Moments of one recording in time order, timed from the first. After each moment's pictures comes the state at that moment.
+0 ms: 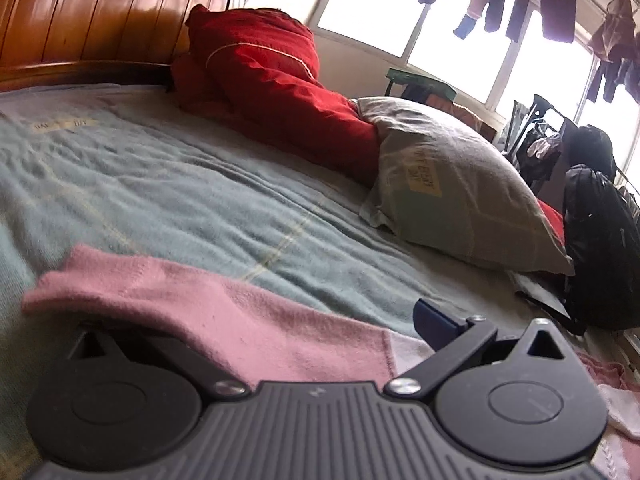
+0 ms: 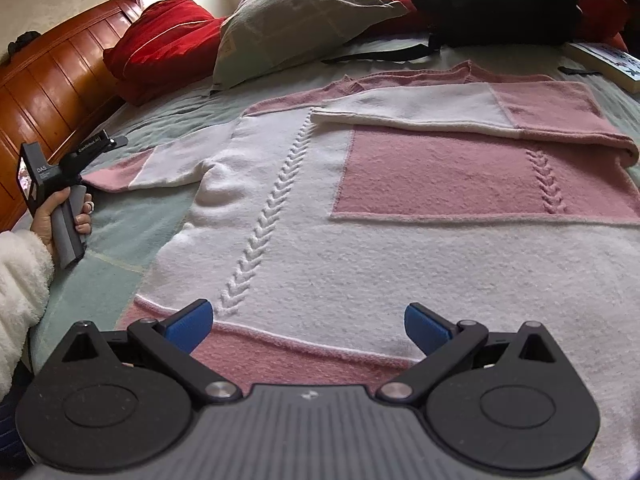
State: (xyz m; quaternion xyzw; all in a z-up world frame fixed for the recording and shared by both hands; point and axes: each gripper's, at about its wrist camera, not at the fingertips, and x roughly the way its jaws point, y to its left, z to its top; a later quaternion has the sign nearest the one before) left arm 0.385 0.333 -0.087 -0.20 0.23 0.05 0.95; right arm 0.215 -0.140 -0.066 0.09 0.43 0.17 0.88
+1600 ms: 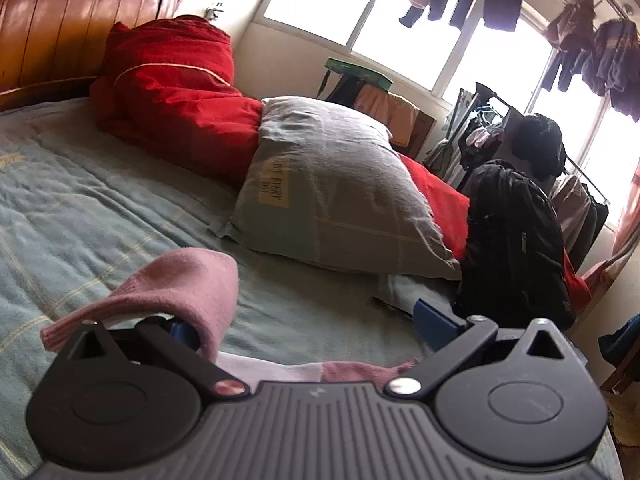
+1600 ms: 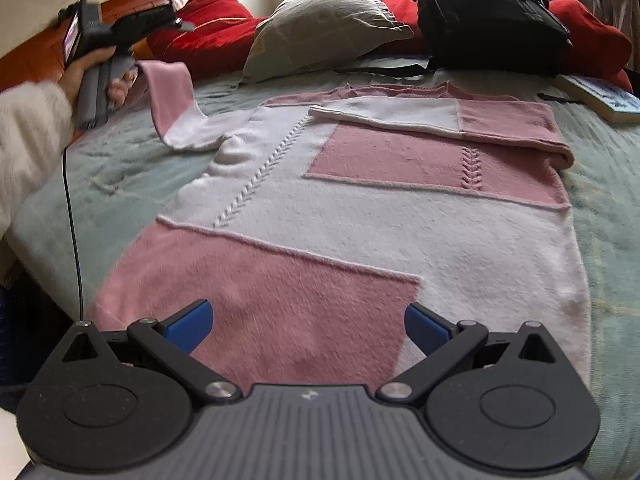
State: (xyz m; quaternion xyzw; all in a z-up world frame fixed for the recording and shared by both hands) left arm 0.380 0.184 0.041 -0.21 0.25 -0.01 0.95; right arm 0.125 -0.213 -0.039 0.02 0.41 0.21 0.89
